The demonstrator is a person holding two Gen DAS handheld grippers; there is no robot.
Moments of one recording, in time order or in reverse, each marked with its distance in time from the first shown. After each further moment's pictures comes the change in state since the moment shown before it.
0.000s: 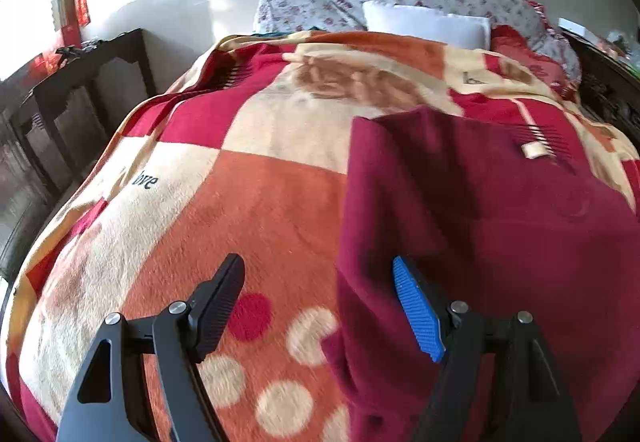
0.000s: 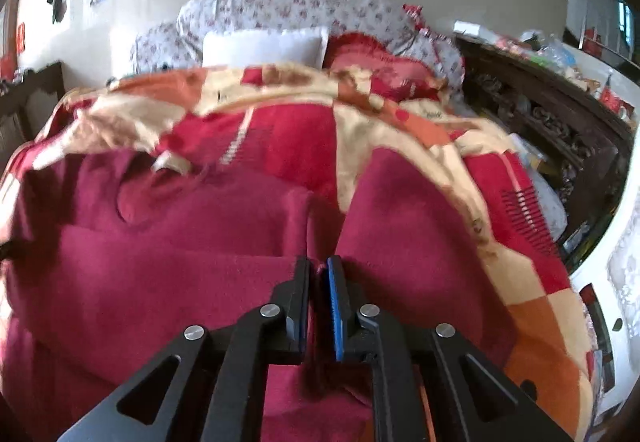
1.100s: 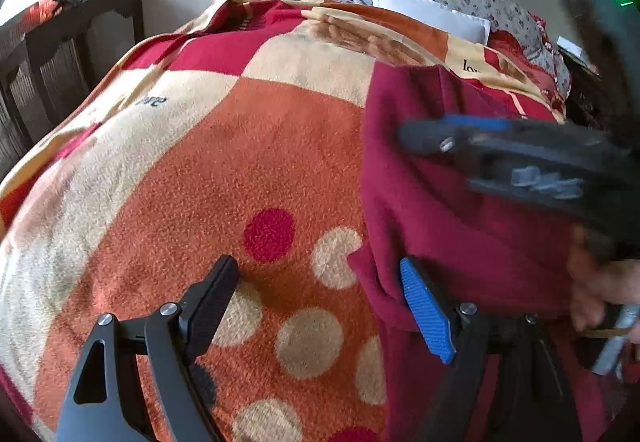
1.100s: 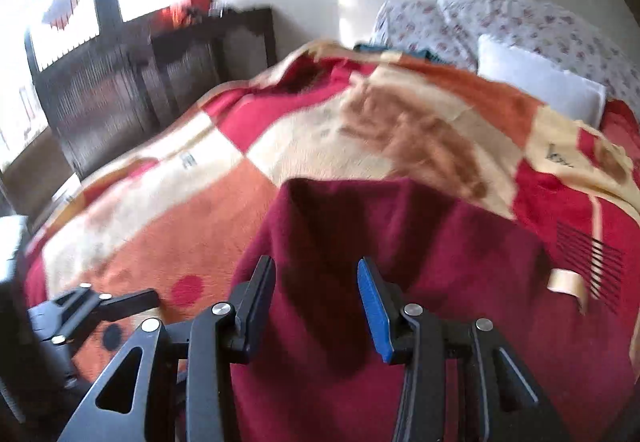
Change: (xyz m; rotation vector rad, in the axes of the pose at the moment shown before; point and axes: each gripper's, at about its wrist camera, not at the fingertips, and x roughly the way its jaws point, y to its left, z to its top) left arm -0.004 0.037 -0.045 -0.105 0.071 -0.139; right arm 0.060 0.268 0.032 -0.438 0.122 0.672
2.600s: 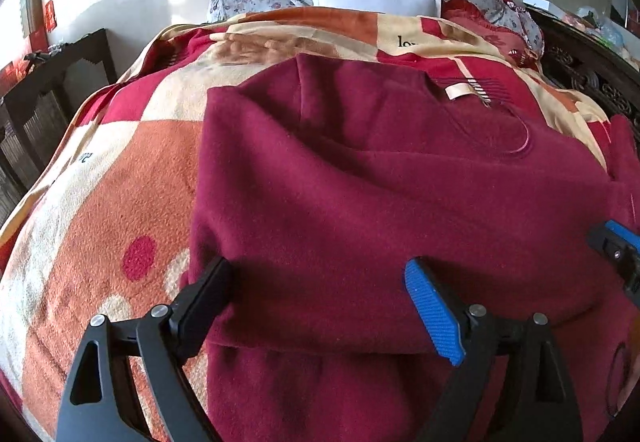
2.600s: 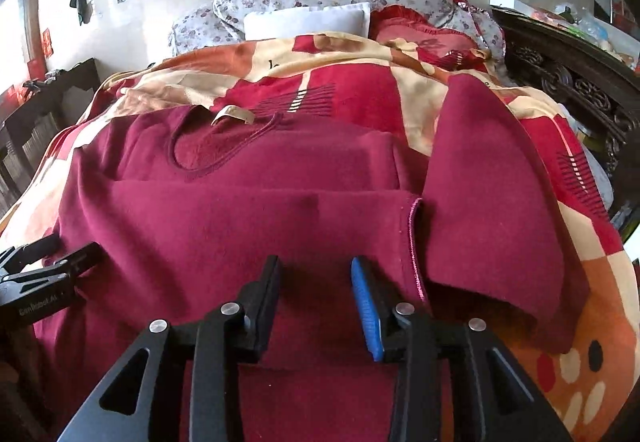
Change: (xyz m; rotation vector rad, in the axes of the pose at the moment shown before) left arm 0.010 -0.105 -0.005 0.181 -0.021 0.038; right arm -0.153 -0.117 -0.168 0.474 -0.079 -0.463
